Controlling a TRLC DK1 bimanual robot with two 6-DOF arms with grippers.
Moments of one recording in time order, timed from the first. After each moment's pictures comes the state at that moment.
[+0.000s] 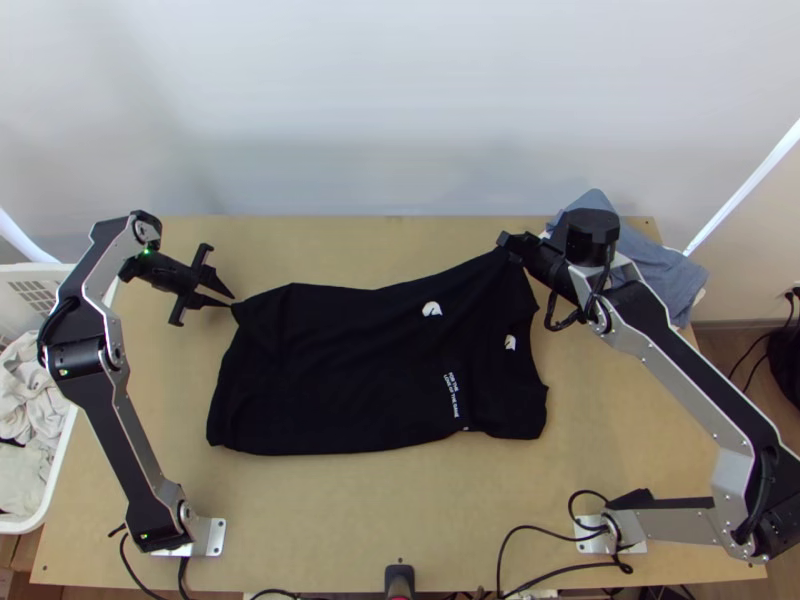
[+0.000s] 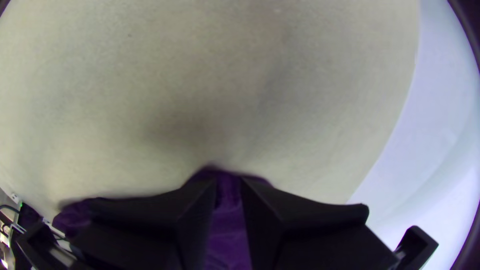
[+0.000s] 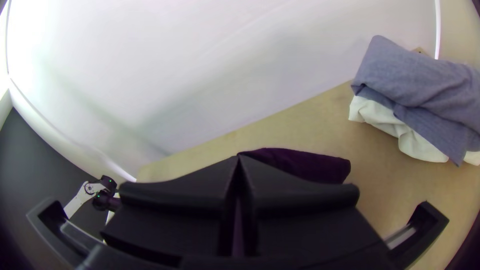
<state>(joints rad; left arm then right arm) 0.25 2.26 1.90 -1.23 0.57 -0.97 0.37 1.45 1.22 -0.20 -0.05 0.70</state>
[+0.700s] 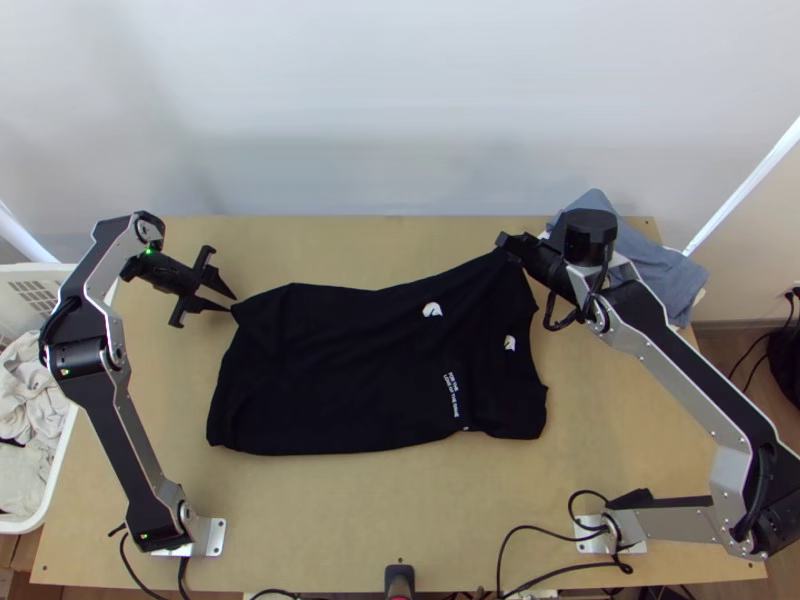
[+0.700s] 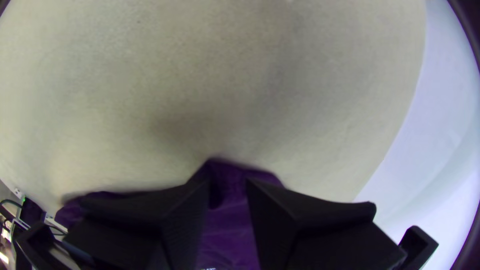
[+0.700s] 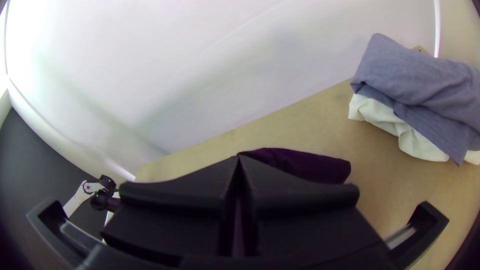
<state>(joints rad) 0.25 2.26 1.91 -1.27 0.56 -0.96 0.37 1.46 1.22 -0.20 -0.05 0.70</state>
